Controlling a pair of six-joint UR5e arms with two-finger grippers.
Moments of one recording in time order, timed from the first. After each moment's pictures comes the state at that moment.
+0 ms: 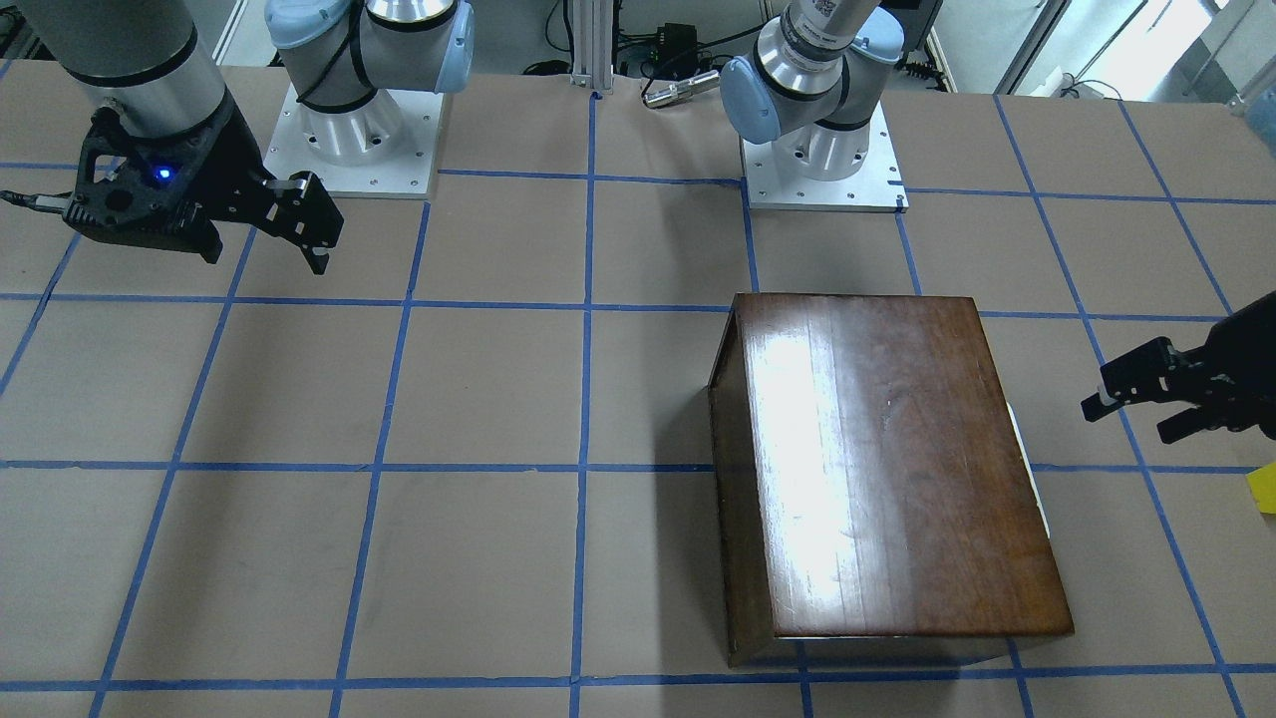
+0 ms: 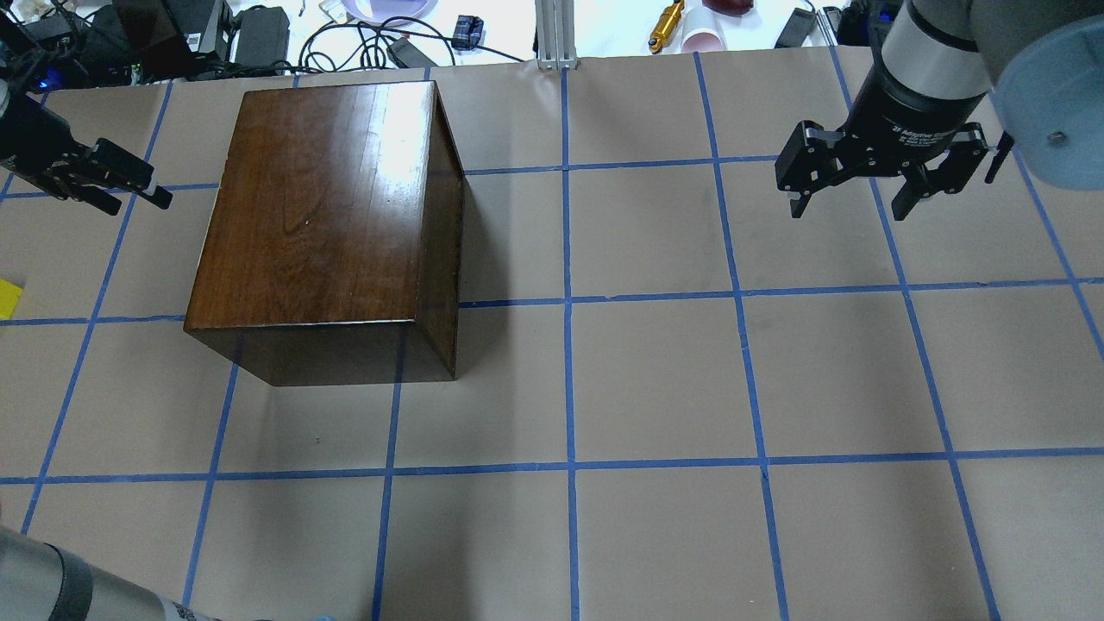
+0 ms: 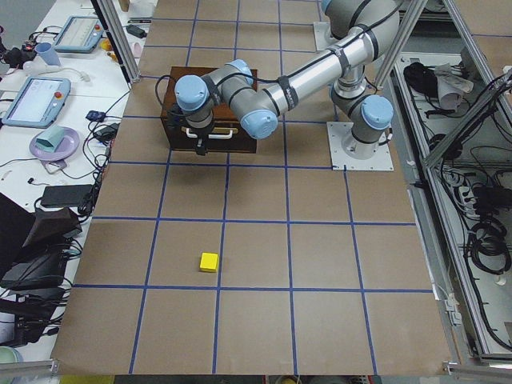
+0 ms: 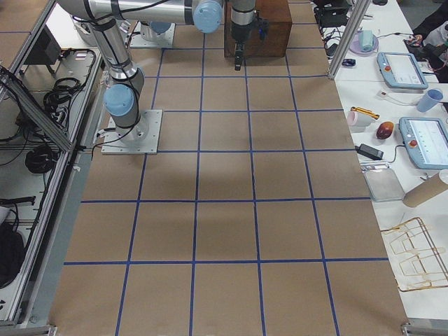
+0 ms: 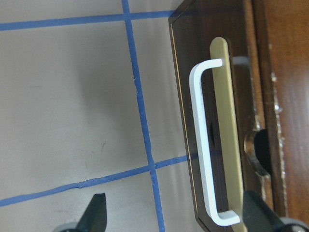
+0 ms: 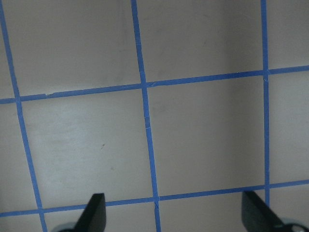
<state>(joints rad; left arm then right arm) -1.02 -1.93 -1.46 -1.47 1.32 0.71 1.52 -1.59 1.63 -1.60 -1.59 0.04</state>
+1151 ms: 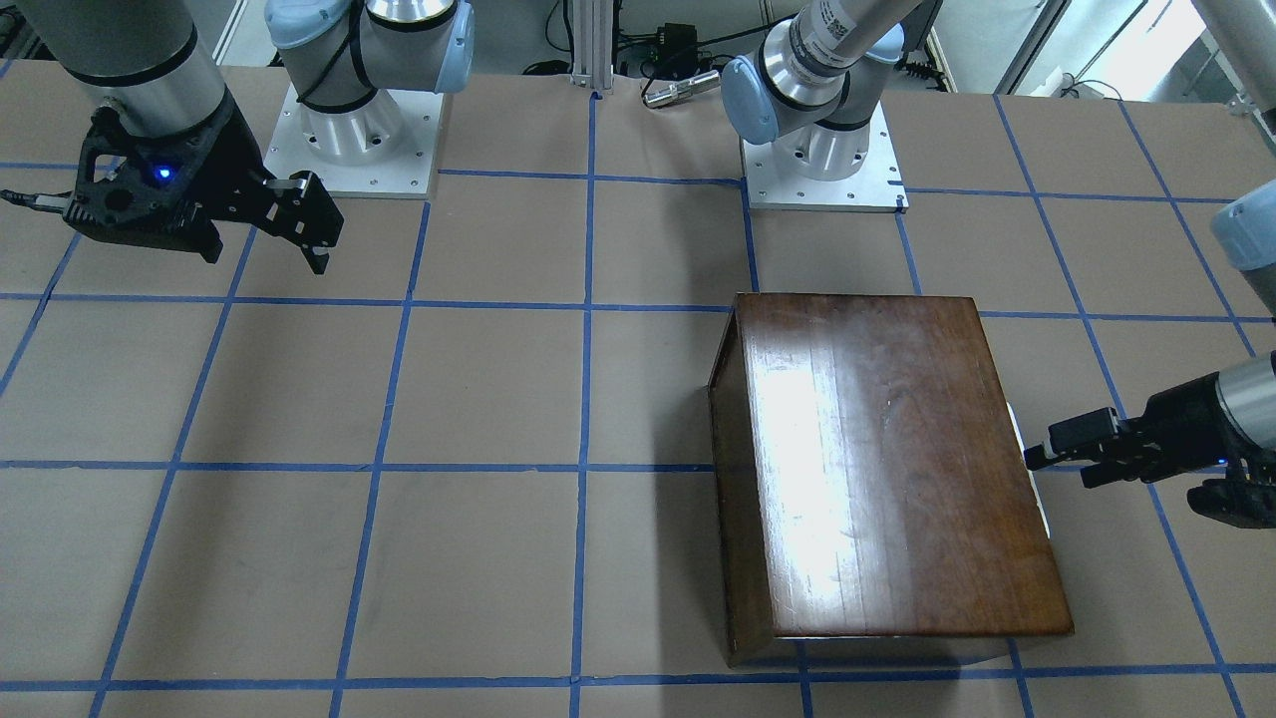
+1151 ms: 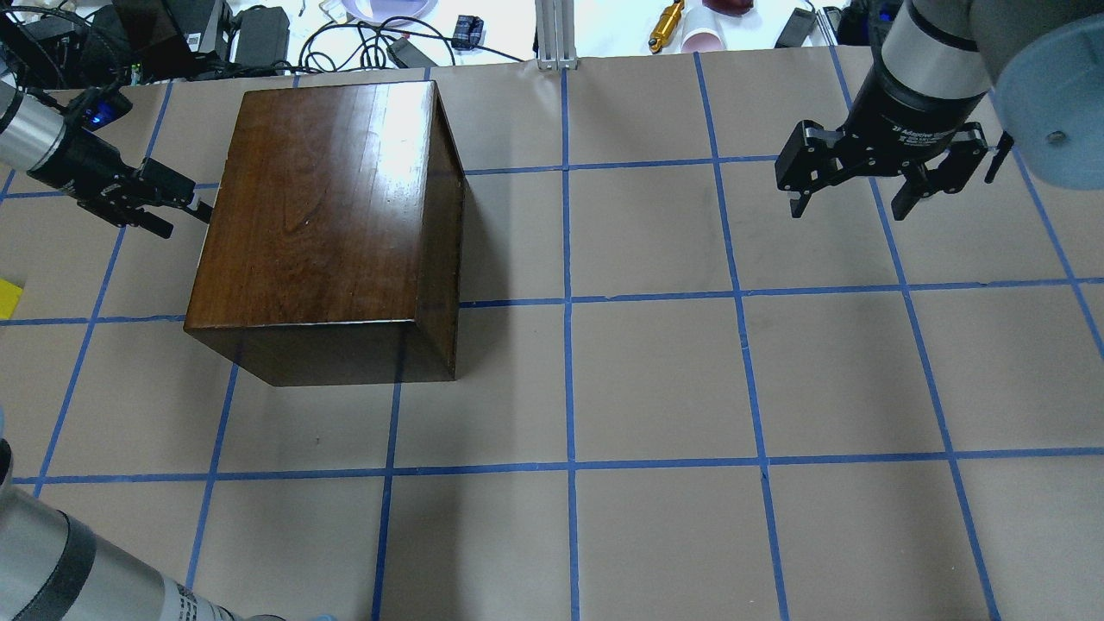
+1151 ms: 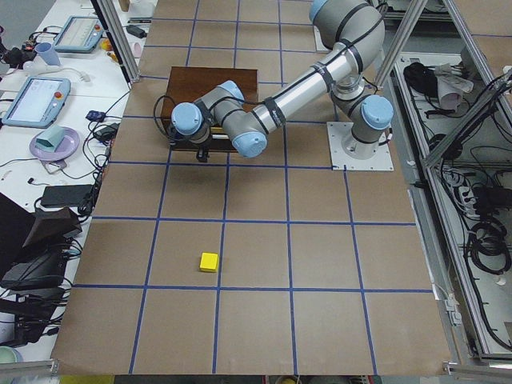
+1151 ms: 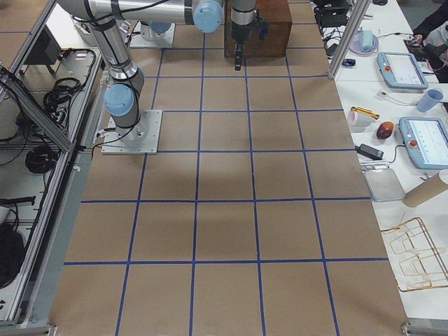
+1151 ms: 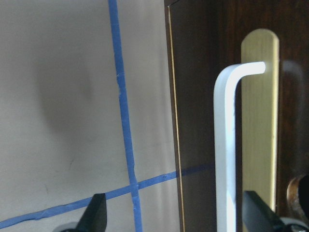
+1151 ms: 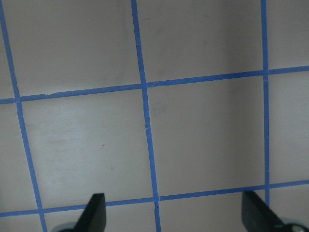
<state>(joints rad) -1.02 -2.02 -1.48 -1.48 1.22 0.66 1.52 -1.59 1.63 -1.60 -1.59 0.04</state>
